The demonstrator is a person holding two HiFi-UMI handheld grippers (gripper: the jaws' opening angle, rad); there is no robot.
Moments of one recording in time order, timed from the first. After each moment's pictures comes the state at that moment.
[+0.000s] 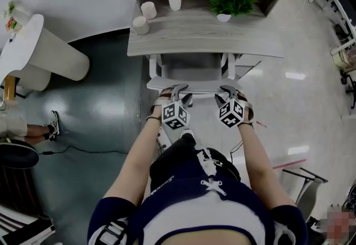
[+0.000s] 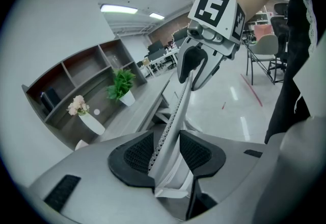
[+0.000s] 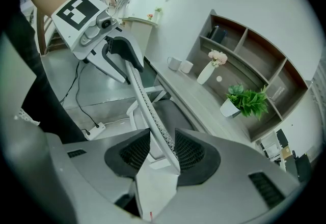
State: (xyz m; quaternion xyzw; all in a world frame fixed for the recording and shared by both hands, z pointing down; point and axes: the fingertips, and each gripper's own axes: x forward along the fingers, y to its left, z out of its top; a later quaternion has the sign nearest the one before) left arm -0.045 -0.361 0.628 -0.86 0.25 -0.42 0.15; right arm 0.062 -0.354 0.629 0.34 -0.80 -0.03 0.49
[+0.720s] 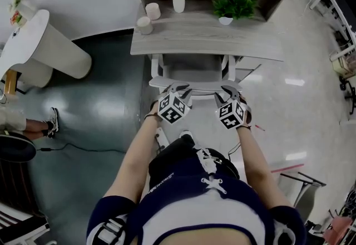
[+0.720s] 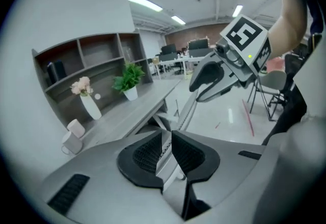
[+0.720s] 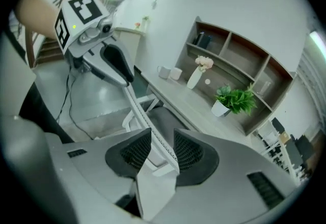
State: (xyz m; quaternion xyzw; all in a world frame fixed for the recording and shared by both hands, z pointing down) left arm -0.050 -0.358 0.594 -0.89 0.27 -0.38 0.02; right arm 0.056 -0.349 0.594 0.40 -0.80 -0.01 0.44
